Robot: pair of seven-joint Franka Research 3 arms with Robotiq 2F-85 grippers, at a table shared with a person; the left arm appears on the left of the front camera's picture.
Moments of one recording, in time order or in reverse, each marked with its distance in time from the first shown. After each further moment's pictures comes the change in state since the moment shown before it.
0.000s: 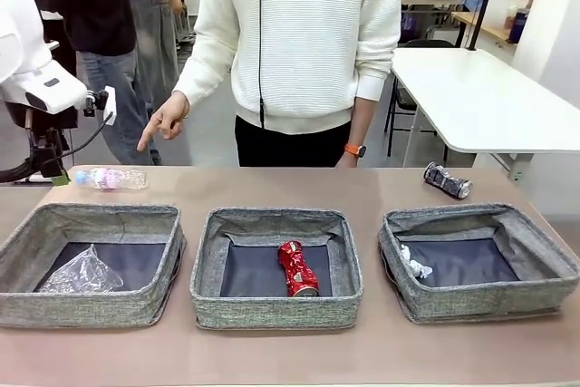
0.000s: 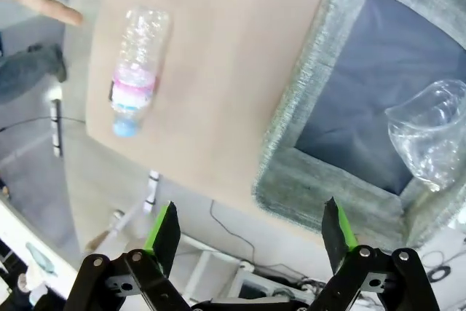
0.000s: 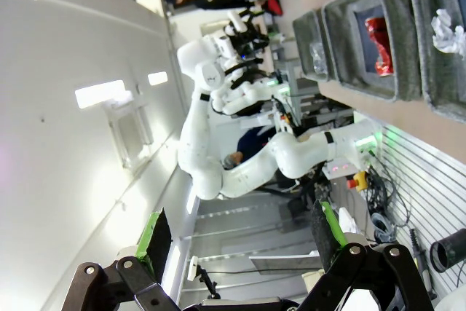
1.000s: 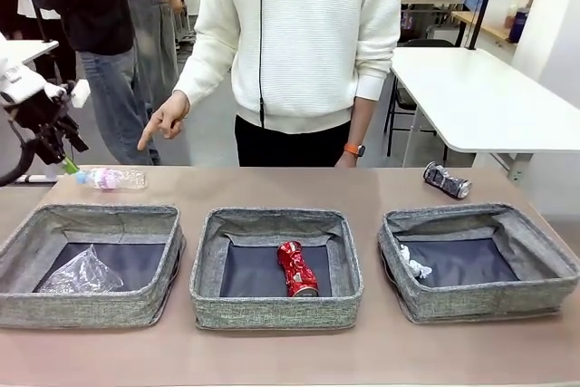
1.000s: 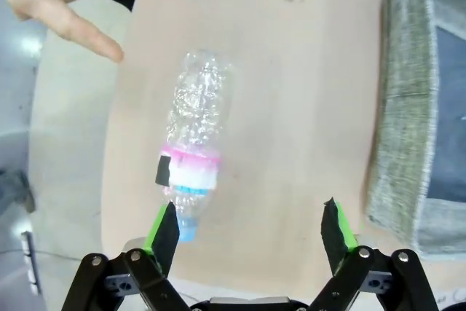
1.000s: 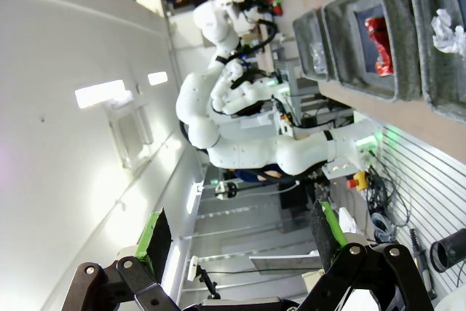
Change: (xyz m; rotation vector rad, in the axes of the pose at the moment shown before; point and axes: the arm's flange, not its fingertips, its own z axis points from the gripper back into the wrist) left arm -0.056 0.154 -0.117 -0.205 -0.434 -0.168; right arm 0.000 0.000 0.000 0.000 0.000 0.000
